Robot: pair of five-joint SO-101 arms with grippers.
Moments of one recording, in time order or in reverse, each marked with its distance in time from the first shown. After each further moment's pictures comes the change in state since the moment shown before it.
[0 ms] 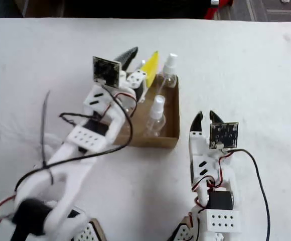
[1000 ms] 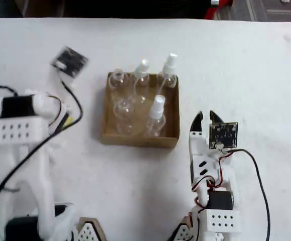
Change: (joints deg) left arm -28.6 -8.2 -30.2 106.5 -43.4; right arm 0.0 0.0 0.0 0.0 0.4
